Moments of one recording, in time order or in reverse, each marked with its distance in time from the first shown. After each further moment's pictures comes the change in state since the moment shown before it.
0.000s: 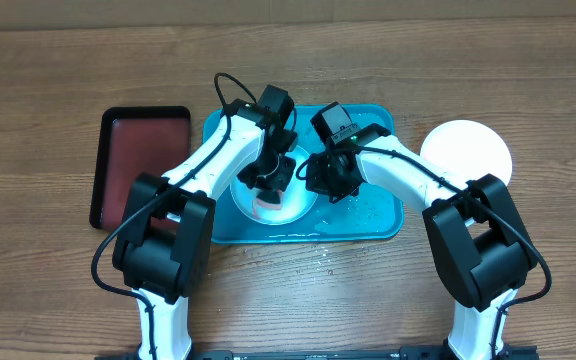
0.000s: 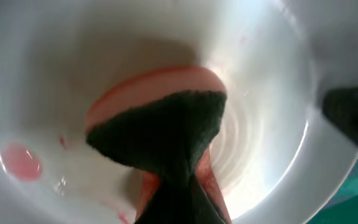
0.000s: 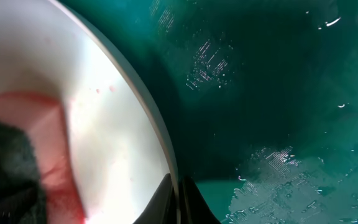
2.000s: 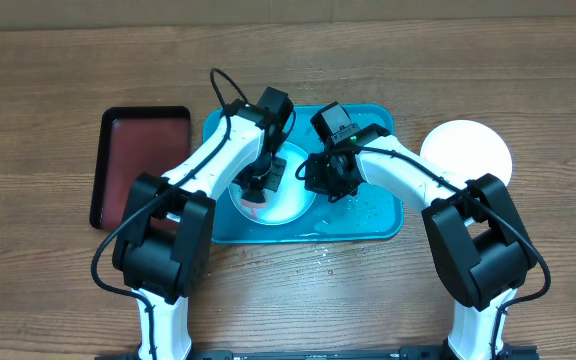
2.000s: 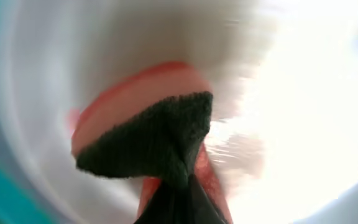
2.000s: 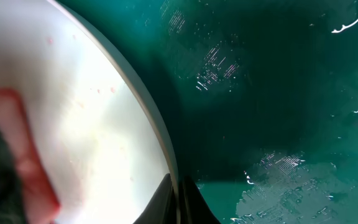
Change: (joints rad) left arm 0.001 0.000 -0.003 -0.058 -0.146 -0.024; right arm 0.000 0.003 0.000 0.013 -0.015 -0.003
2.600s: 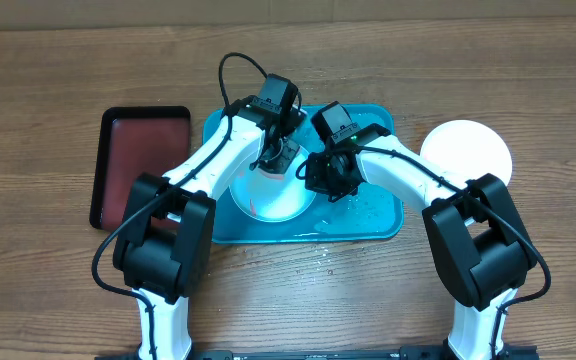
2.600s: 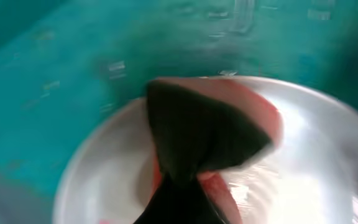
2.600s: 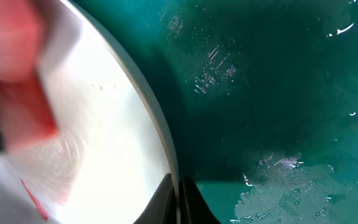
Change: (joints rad) left arm 0.000 0.000 0.000 0.291 -0.053 0.118; right arm 0.000 0.000 0.000 0.002 0.003 0.001
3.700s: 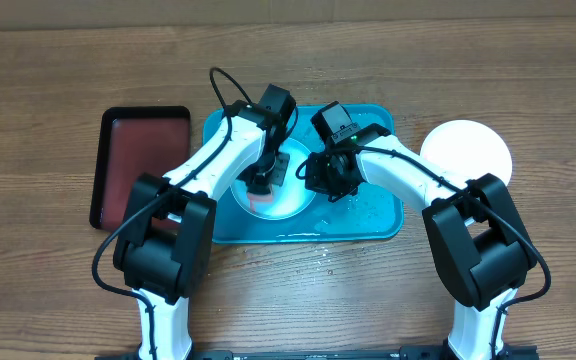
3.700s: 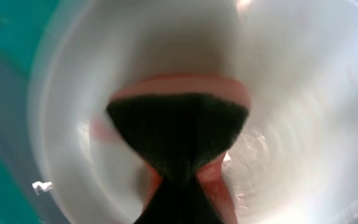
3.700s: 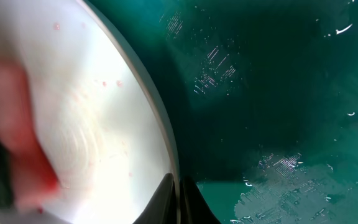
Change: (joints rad) left arm -0.002 0.000 -0.001 -0.188 -0.028 -0.263; right arm 0.000 0.000 0.000 0.000 0.001 0.003
